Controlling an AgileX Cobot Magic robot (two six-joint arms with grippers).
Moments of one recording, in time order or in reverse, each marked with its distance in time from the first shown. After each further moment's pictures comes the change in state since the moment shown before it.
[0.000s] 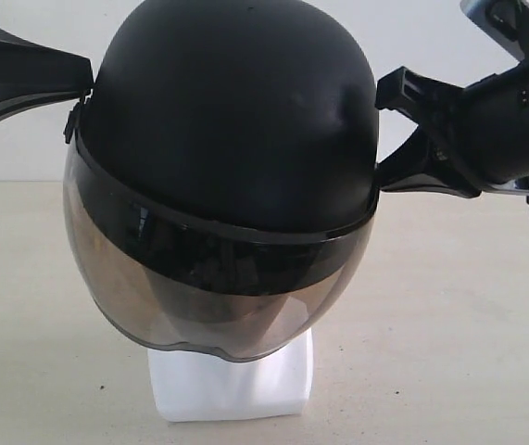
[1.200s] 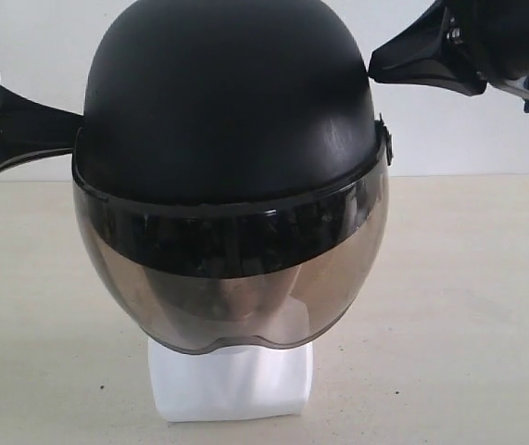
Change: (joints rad) left arm 0.010 0.012 0.090 0.021 0.051 0.053; right arm -0.018 -0.033 -0.123 0.179 0.010 -0.130
